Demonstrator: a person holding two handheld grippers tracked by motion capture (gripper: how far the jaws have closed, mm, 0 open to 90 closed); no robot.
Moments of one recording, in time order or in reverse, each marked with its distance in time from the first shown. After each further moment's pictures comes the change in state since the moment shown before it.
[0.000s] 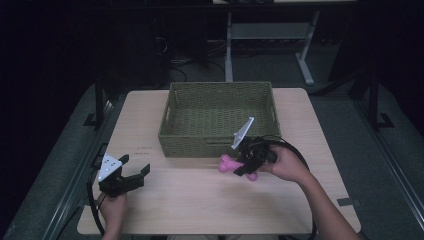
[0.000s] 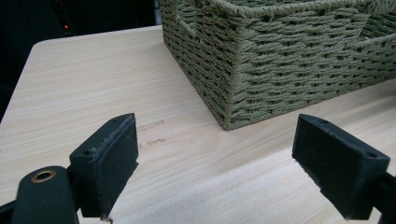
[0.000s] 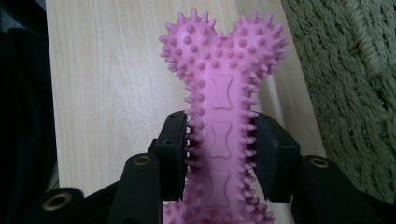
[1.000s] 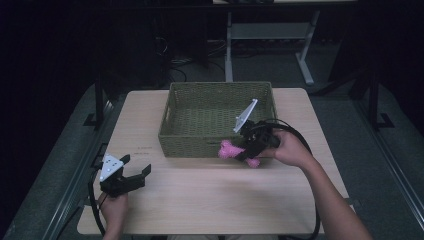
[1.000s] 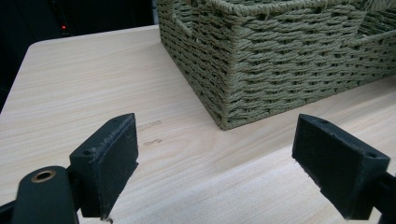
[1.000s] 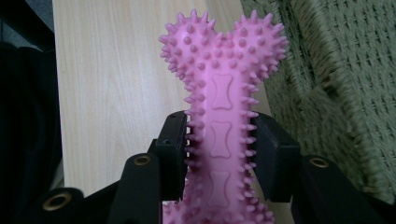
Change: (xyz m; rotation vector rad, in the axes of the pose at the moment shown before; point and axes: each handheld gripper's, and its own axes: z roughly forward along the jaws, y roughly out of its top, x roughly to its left) left arm -0.002 0.000 0.001 0.001 -0.006 0.010; right arm -0.017 0.018 -0.037 -0.026 -0.013 -0.001
